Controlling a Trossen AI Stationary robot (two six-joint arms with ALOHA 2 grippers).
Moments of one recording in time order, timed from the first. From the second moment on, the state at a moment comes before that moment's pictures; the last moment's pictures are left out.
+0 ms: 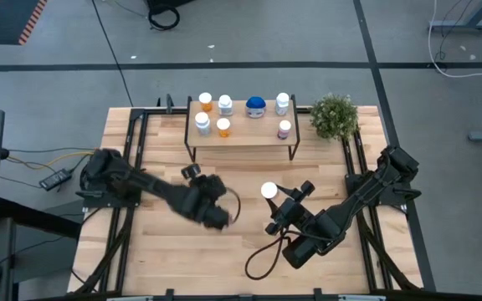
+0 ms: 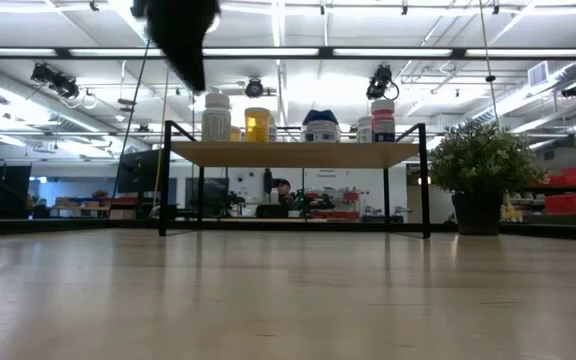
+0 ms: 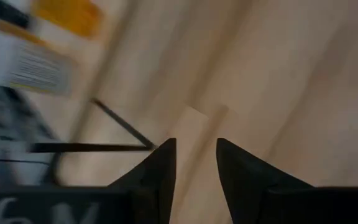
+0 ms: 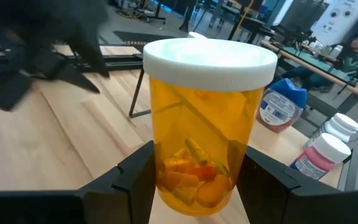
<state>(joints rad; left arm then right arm) -0.41 1.82 1.58 -1.39 -0.78 -0.85 0.66 1.76 1.47 -1.05 1.31 1.02</state>
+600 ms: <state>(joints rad) -0.16 1.38 0.91 -0.49 -0.26 -0.33 0.52 1.76 1.47 -1.01 1.33 0.91</state>
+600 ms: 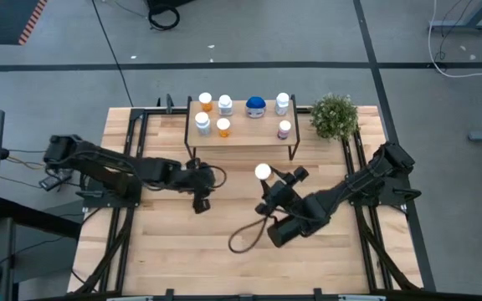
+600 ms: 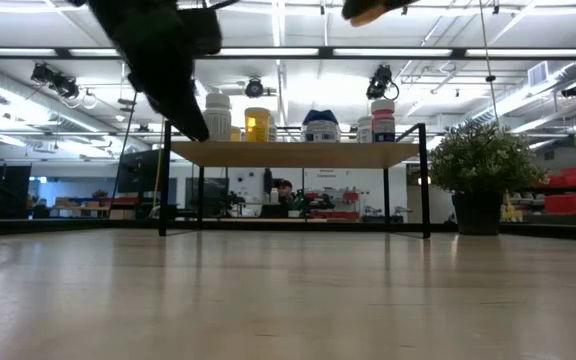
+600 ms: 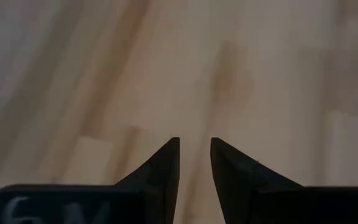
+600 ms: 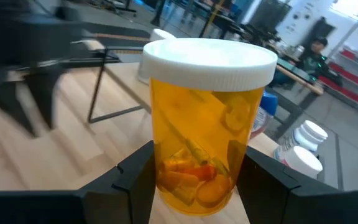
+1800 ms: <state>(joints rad) -0.22 1.02 0.51 0.30 -0.32 -0.01 0.11 1.76 1.14 0.19 0.93 0.34</state>
